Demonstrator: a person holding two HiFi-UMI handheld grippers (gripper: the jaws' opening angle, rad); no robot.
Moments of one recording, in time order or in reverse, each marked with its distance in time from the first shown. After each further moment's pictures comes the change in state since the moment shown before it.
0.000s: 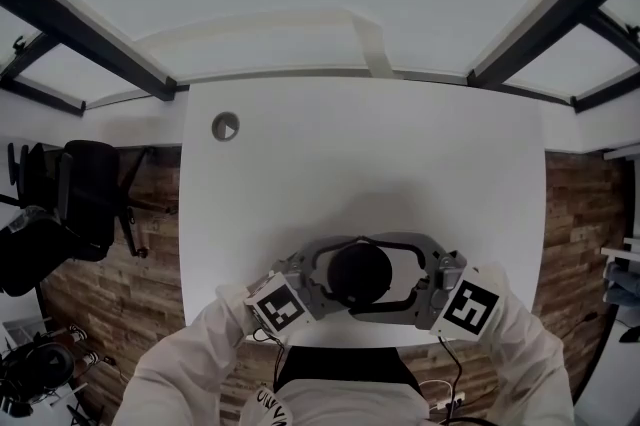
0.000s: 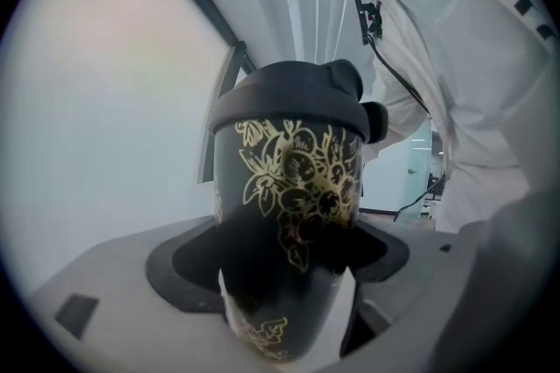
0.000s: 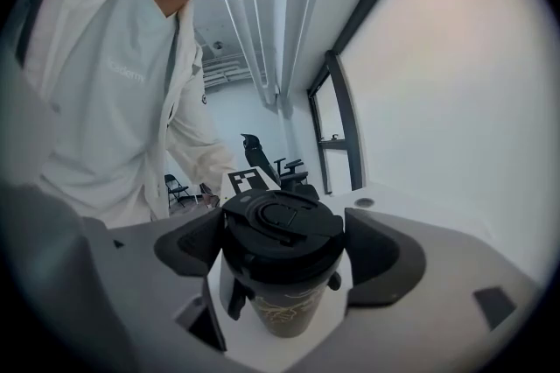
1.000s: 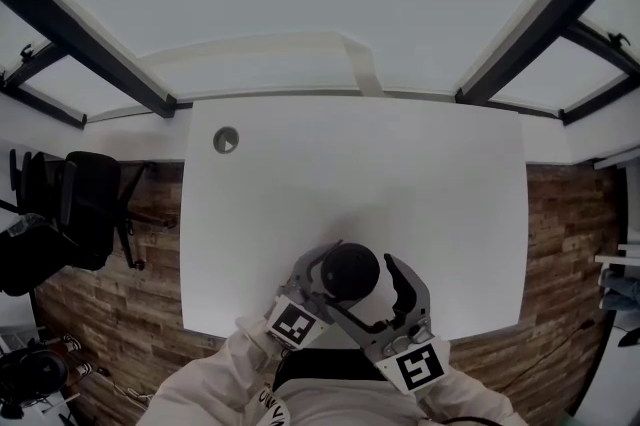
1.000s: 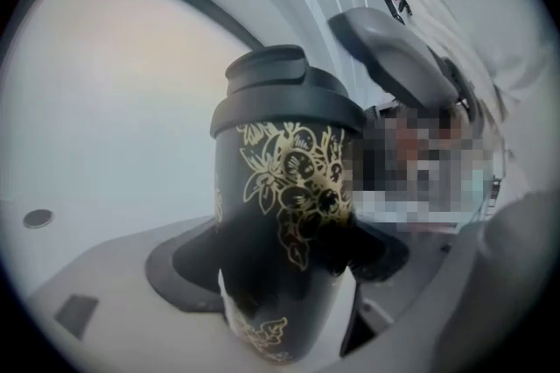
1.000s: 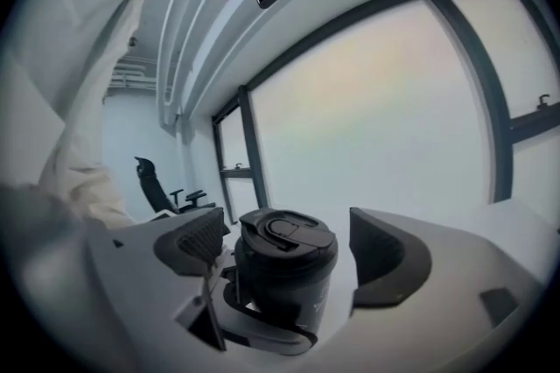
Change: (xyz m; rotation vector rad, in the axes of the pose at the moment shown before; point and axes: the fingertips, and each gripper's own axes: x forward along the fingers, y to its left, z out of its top) left arm 0.000 0.004 0.008 -0.043 -0.087 0.363; right arm -0.029 0.007 0.029 0.203 -0.314 -0.743
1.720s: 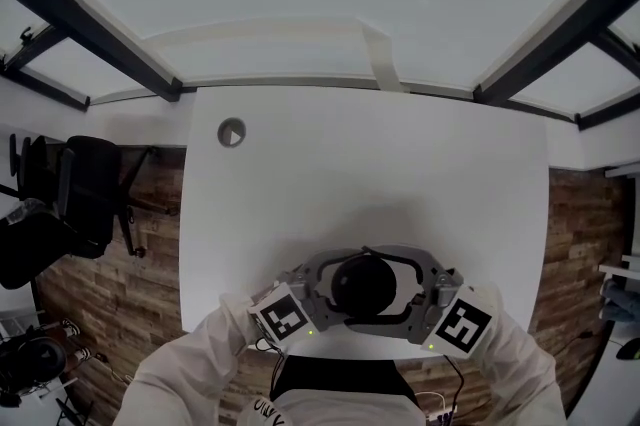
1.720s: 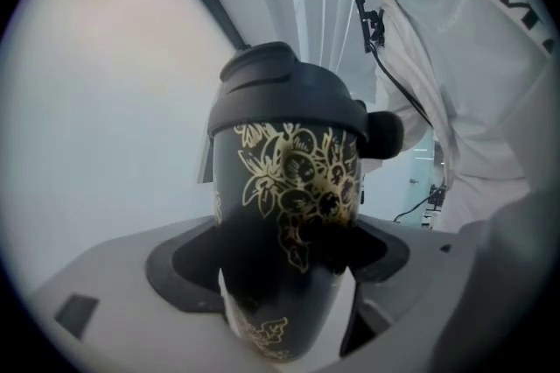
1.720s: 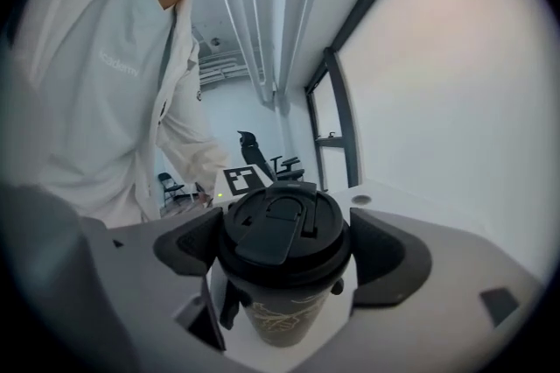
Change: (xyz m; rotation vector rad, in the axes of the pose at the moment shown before) left arm 0.000 -0.002 -0.006 -0.011 0.058 -0.361; right arm 0.029 0.009 -0.046 -0.212 0.333 0.713
